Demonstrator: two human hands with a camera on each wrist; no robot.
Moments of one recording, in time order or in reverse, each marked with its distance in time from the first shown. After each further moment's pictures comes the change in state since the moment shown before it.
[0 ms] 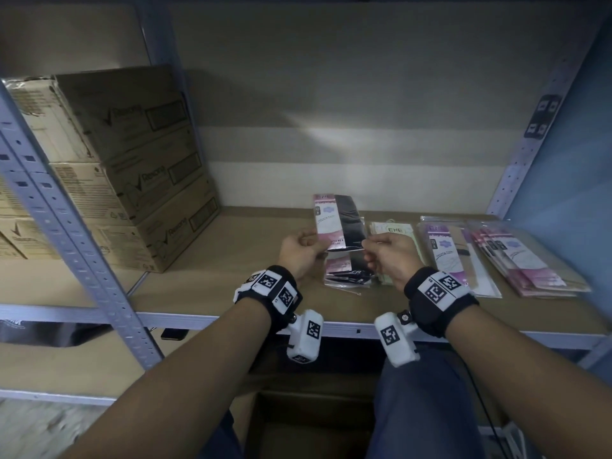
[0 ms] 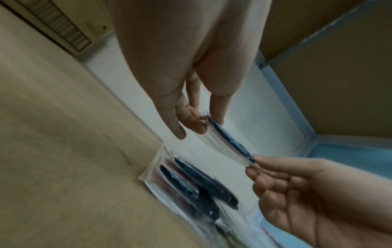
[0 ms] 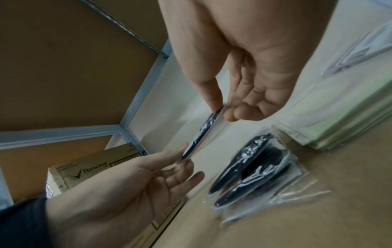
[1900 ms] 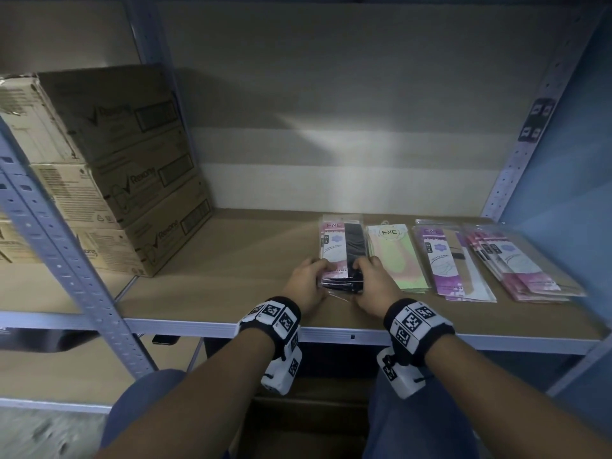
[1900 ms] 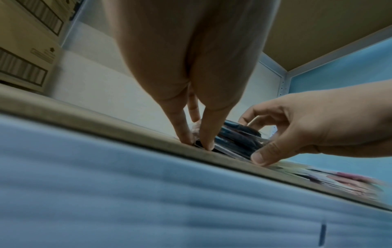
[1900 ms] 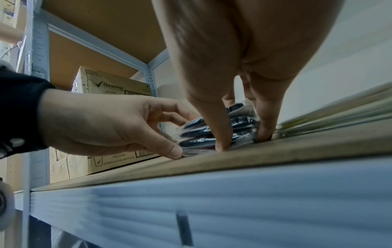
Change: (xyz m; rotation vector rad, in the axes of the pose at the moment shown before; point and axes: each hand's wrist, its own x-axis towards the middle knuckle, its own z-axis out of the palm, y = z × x) left_hand -0.013 -0.040 0.003 0.881 -0.218 0.419; right_hand -0.008 0.043 0.007 -0.994 -0.161 -0.306
